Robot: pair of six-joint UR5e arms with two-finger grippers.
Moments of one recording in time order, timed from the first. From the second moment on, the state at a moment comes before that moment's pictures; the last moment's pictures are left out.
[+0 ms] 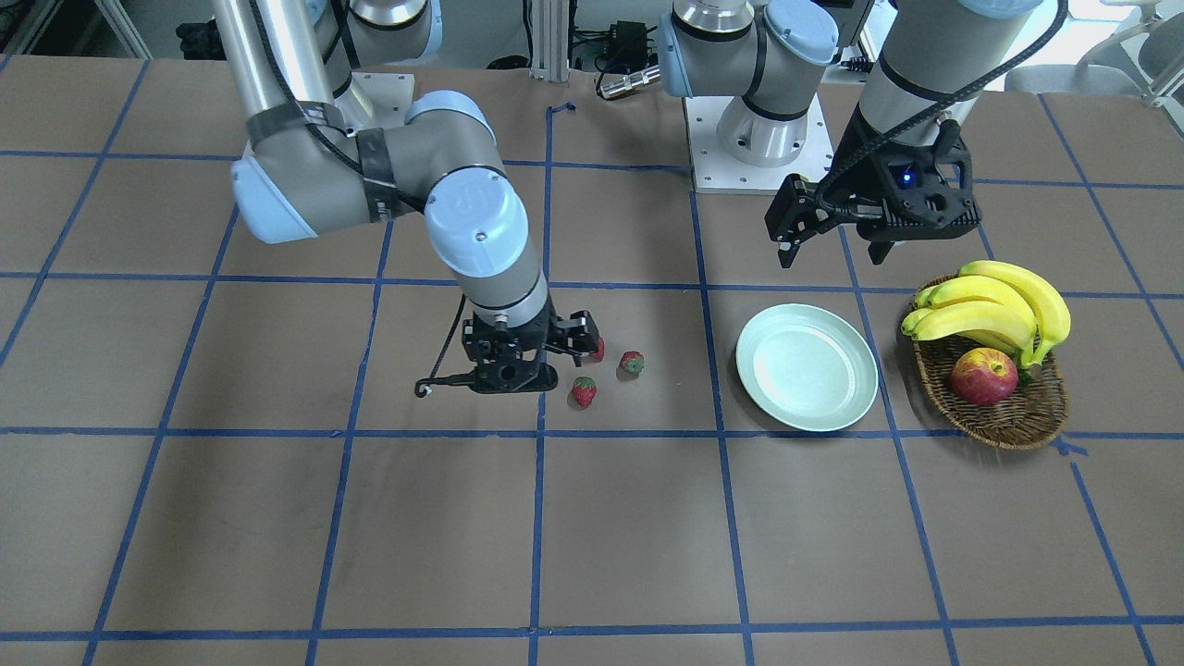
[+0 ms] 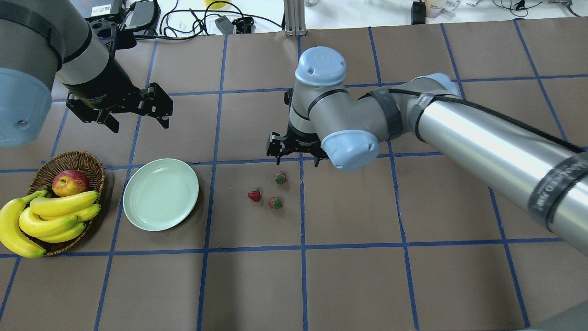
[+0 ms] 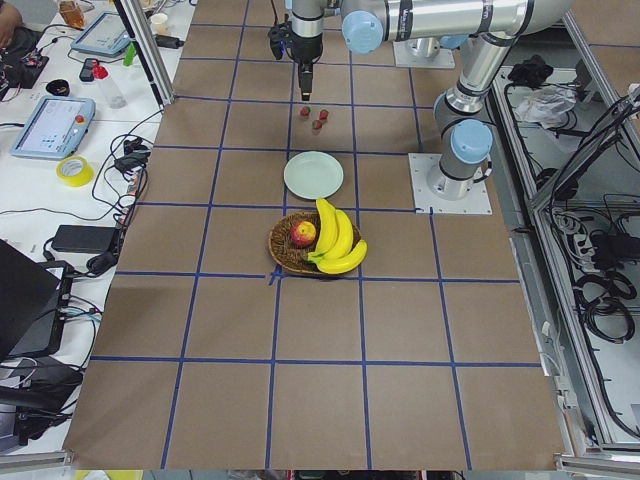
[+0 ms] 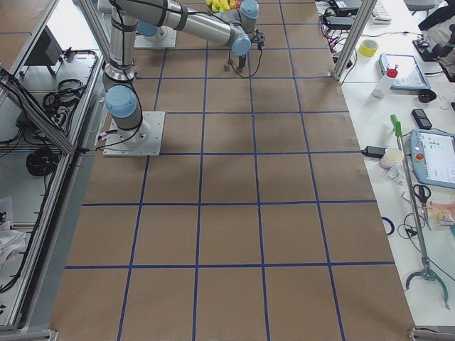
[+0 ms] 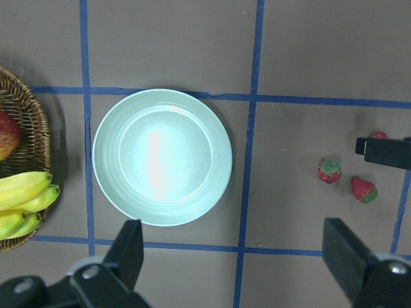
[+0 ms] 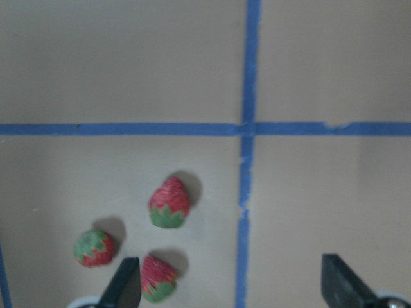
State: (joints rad) left arm -1.50 -1.51 -1.71 -1.44 1.59 0.01; right arm 1.88 -1.22 1.72 -2.03 -1.40 0.29
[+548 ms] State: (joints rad) left arm -1.49 -1.51 -1.70 -1.44 1.59 0.01; right arm 1.54 -1.47 1.68 -1.72 -1.49 -0.13
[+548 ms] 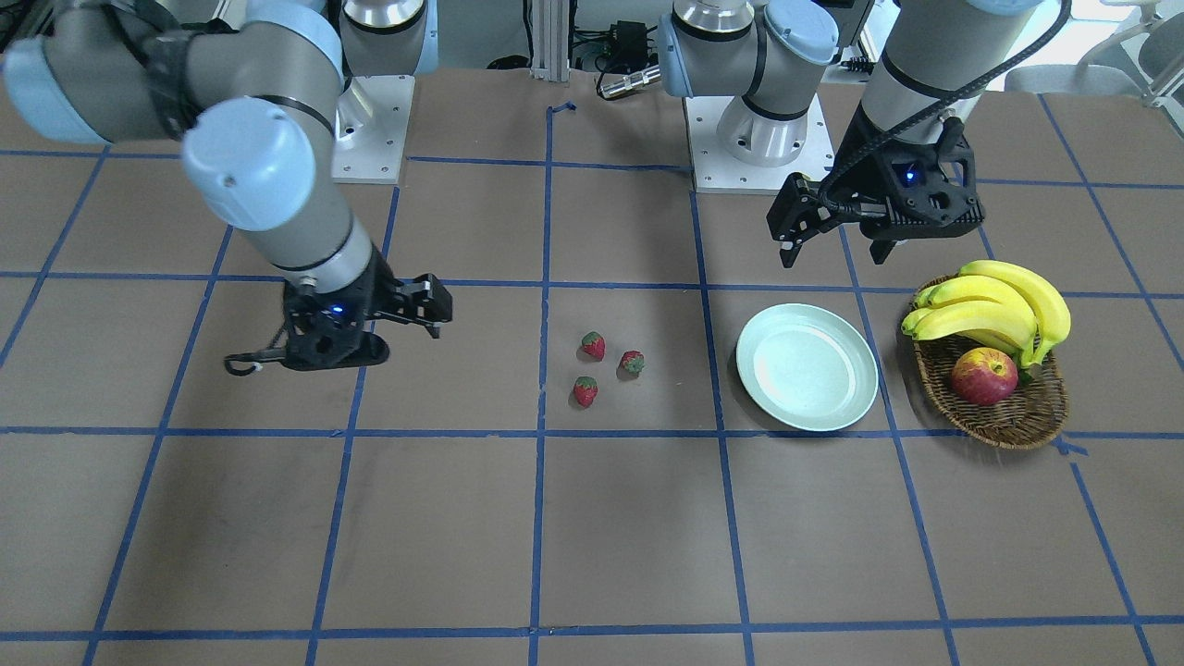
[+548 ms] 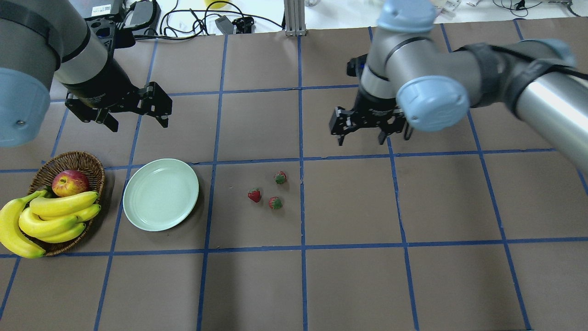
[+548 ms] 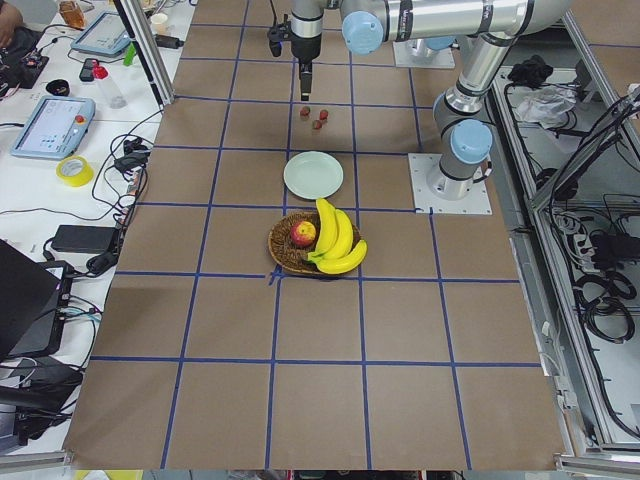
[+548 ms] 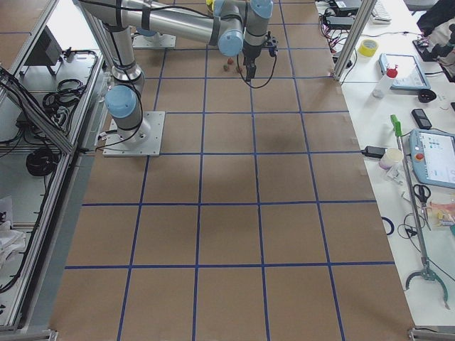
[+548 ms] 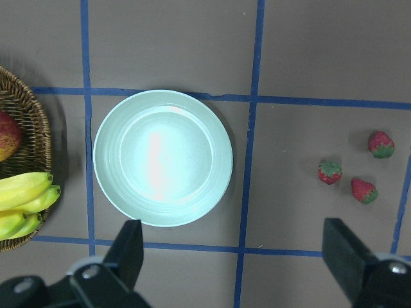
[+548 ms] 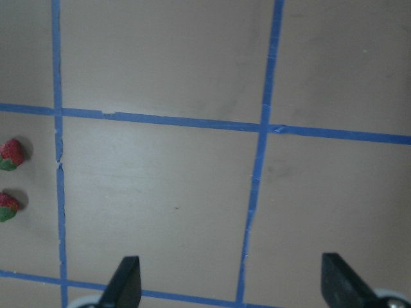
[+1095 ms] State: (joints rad) left arm -1.50 -1.57 -1.72 -1.40 1.54 -0.01; right arm 1.52 -1.62 1.54 -1.56 -1.50 -0.17
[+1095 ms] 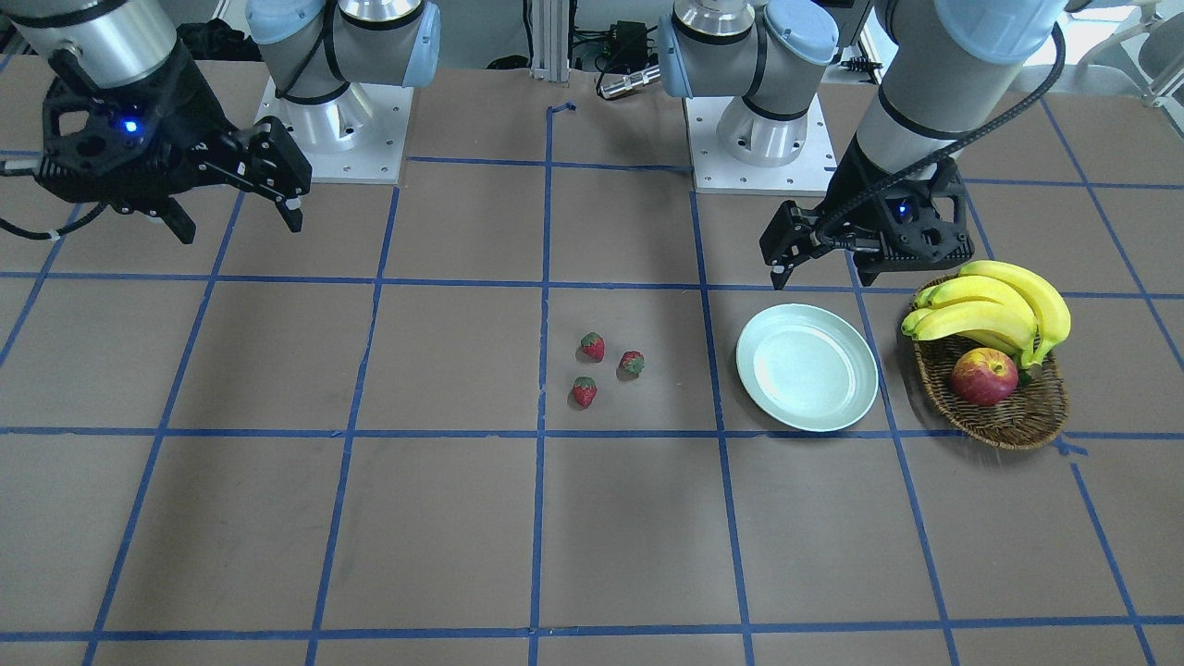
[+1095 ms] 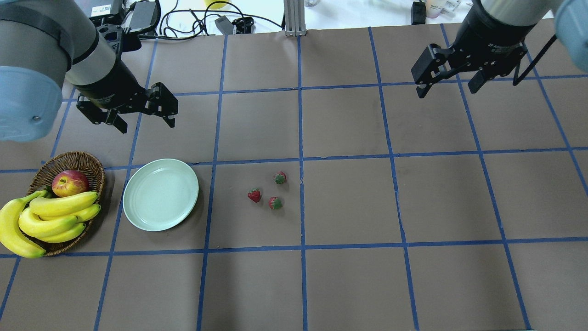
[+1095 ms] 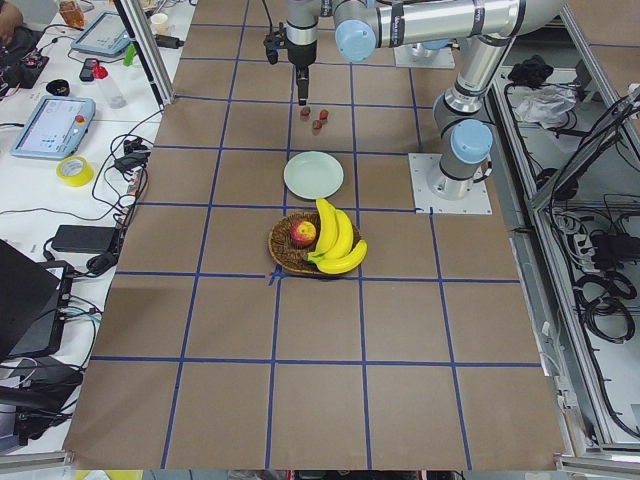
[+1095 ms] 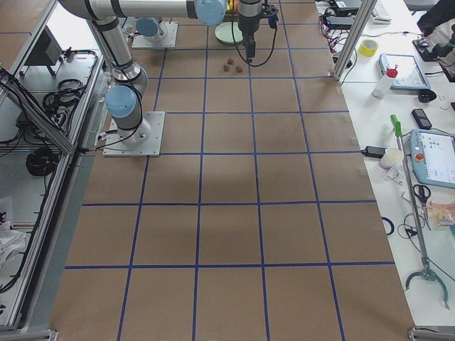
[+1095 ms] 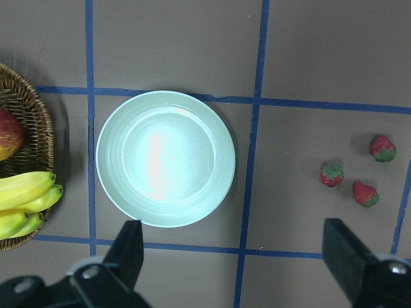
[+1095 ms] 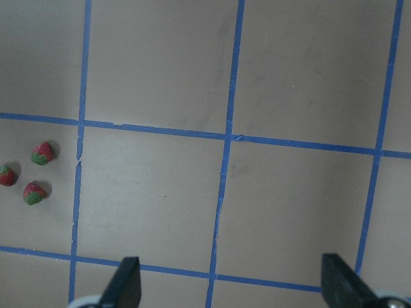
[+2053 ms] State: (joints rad) left arm -1.73 -1.76 -1.92 -0.97 1.44 -0.16; right arm 1.62 -1.62 1.57 -1.63 -1.55 -0.15
